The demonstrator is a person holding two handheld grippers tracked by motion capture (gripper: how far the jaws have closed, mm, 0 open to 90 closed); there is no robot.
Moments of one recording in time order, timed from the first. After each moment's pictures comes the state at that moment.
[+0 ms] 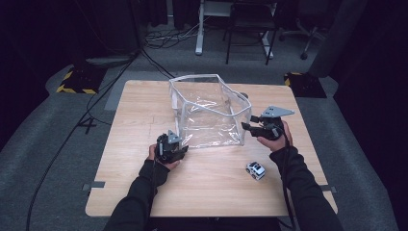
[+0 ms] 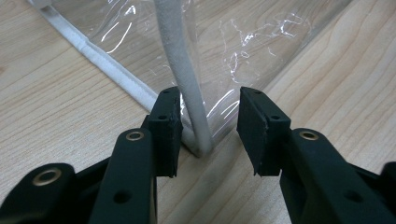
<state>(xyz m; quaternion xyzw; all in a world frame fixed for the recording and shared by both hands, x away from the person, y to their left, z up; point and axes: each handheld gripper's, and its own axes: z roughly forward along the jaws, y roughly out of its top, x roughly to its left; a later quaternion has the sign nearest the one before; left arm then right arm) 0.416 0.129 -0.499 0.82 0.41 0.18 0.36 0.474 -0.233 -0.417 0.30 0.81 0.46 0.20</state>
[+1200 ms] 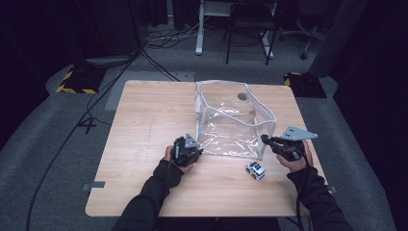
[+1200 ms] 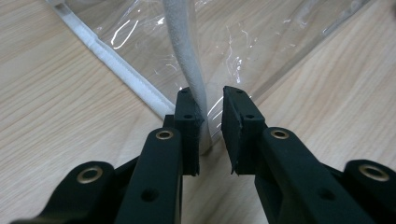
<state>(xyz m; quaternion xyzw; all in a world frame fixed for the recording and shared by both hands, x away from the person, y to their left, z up) 0.409 0.078 -0.499 0.84 0.35 0.15 0.38 0.403 -0.286 -0.425 0.29 0.81 0.45 0.24</state>
